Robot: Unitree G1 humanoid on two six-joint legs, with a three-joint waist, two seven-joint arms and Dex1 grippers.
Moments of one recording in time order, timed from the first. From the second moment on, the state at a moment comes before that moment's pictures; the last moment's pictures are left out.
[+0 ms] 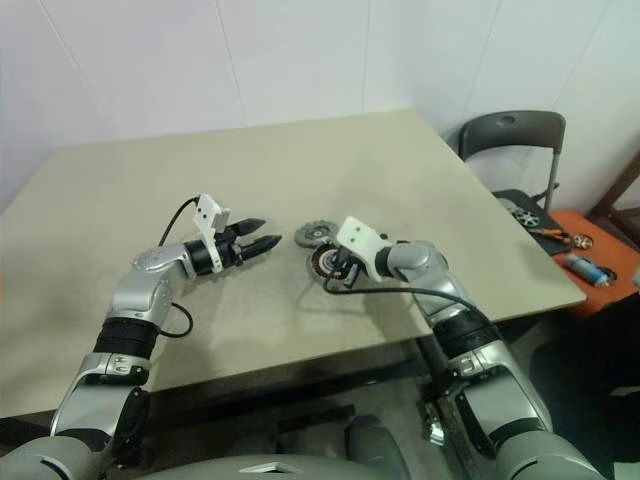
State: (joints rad) left arm -0.53 0.35 0.04 0.40 -0.27 0.27 -0.91; right arm -0.59 -0.38 0.22 0.25 0.06 0.47 0.84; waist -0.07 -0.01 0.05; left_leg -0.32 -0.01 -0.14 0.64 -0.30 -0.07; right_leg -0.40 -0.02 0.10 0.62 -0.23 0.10
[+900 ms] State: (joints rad) left arm -0.29 0.77 0.27 0.21 -0.41 0.41 -1.02; right arm -0.59 -0.26 0.15 0.09 0.25 0.67 0.68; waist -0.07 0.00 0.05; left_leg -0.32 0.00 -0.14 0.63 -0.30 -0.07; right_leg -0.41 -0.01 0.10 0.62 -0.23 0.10
